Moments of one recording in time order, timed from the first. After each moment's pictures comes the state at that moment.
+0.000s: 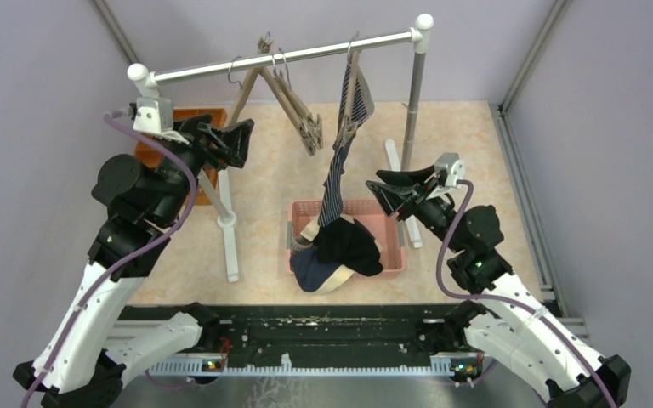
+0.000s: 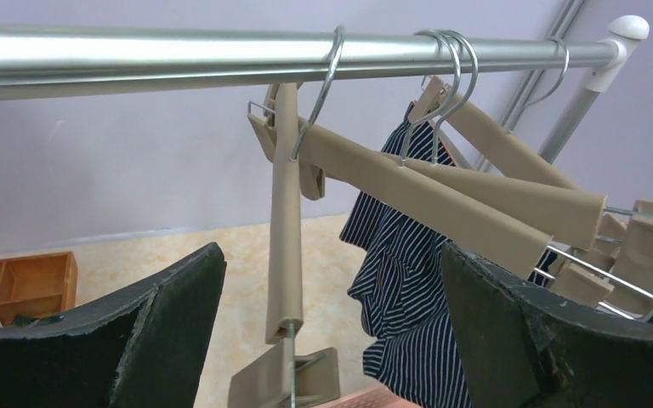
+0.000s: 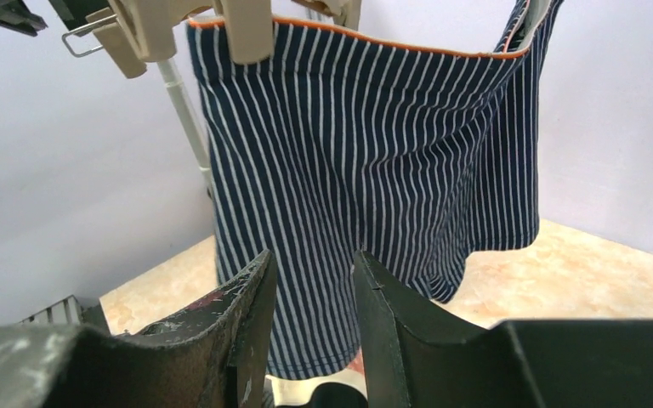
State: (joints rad) left arm -0.59 0.88 1.32 -0.21 -0.21 -0.19; right arm 0.57 0.68 0.60 0.43 -0.25 0.26
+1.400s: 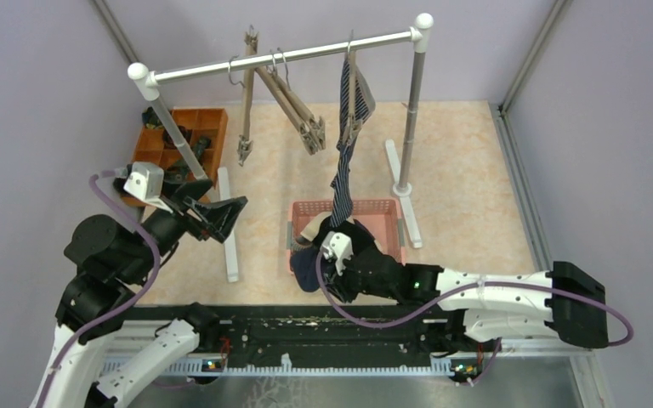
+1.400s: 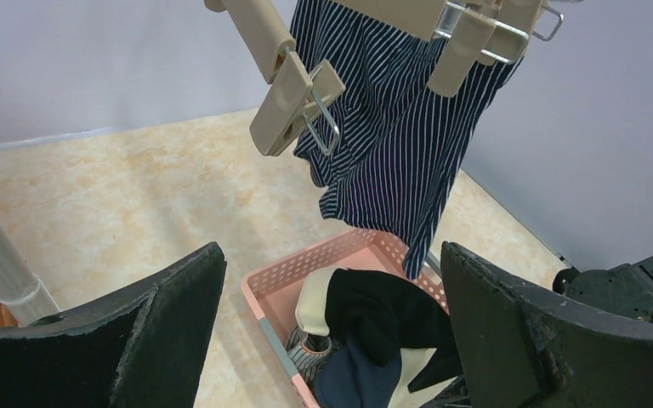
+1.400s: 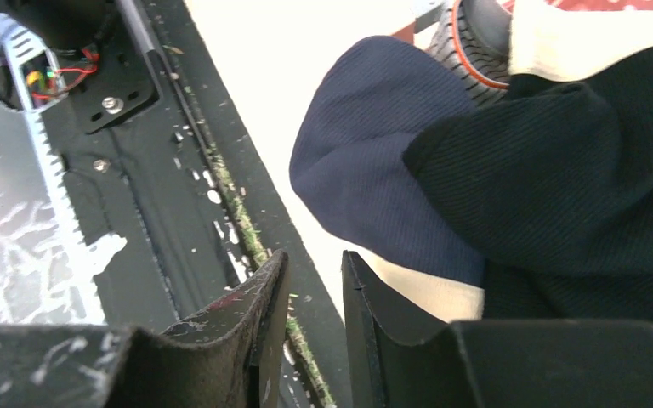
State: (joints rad) left arm -0.59 0.56 1.17 -0.53 0.02 -0.26; right arm 1.27 1.05 0.54 0.03 0.07 0.21
